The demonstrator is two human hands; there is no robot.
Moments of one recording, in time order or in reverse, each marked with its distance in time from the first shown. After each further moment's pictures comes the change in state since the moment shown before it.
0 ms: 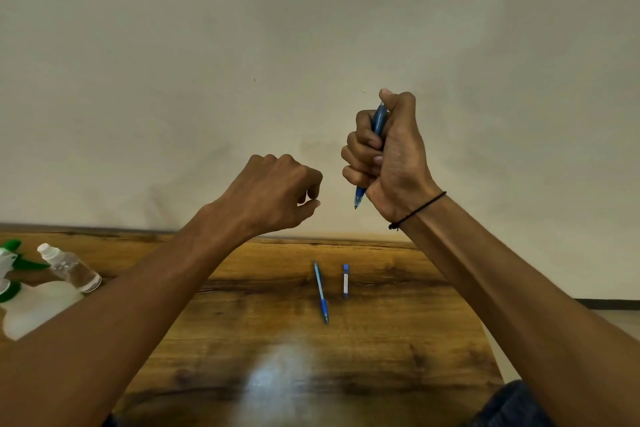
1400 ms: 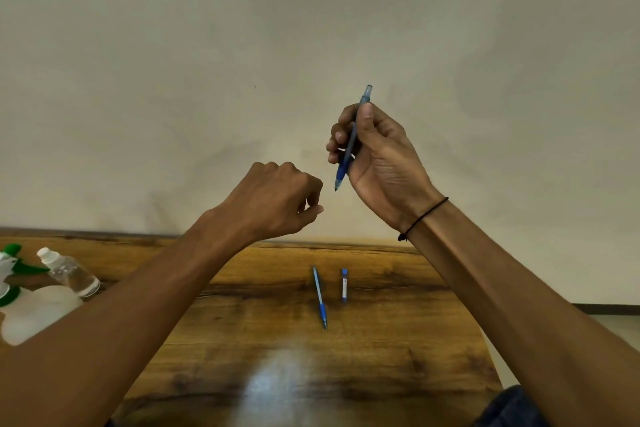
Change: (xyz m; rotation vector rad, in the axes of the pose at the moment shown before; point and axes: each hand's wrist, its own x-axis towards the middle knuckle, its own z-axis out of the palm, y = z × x) left_hand -0.003 -0.005 -0.004 0.008 -0.035 -0.001; right_hand 0.004 0.008 0.002 -0.015 -0.129 -0.141
